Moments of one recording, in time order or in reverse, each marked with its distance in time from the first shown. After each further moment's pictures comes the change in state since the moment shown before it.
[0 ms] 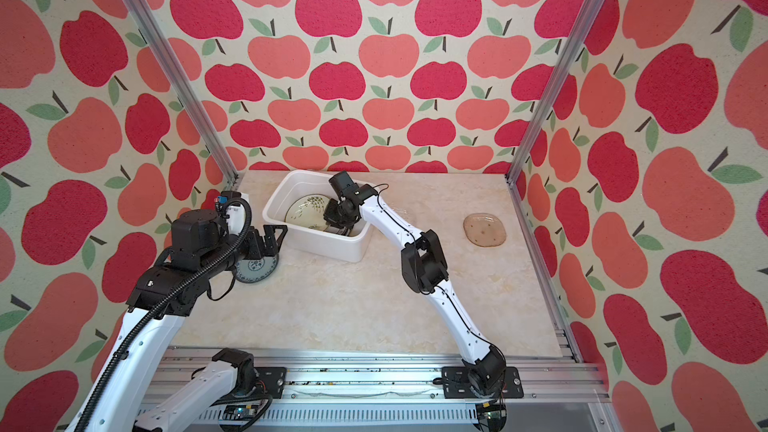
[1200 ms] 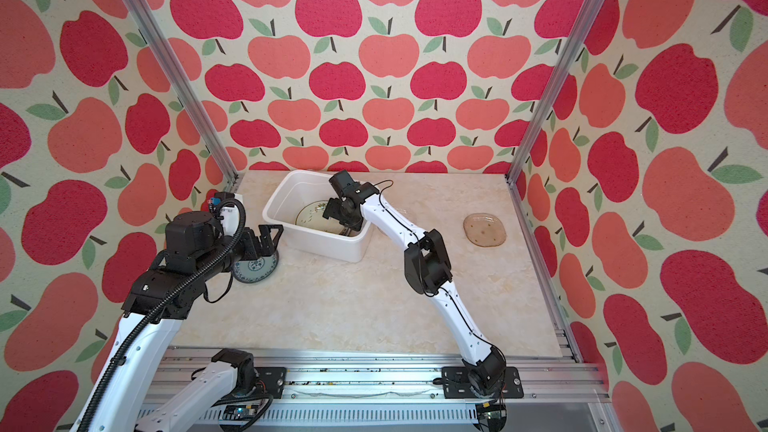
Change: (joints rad) left arm 0.032 -0.022 0.000 -0.022 -0.003 -0.048; right arm 0.009 -0.084 -0.063 -0.052 0.218 -0.080
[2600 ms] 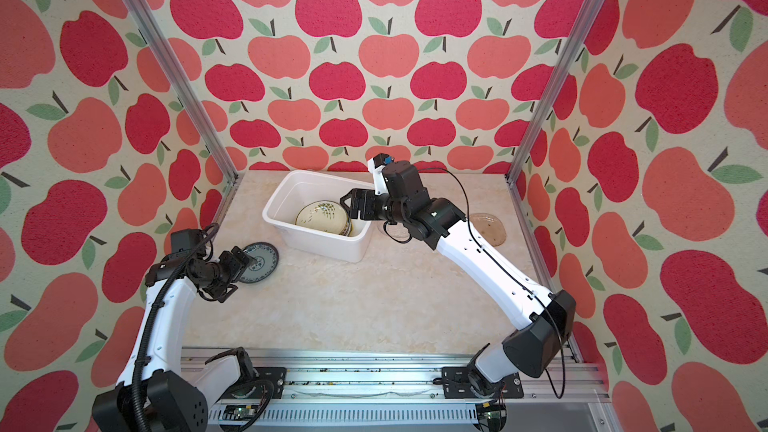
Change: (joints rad) left arm 0.539 0.259 -0.255 -0.132 0.187 -0.294; right arm -0.013 -0.991 -0.874 0.379 -0.134 -0.311
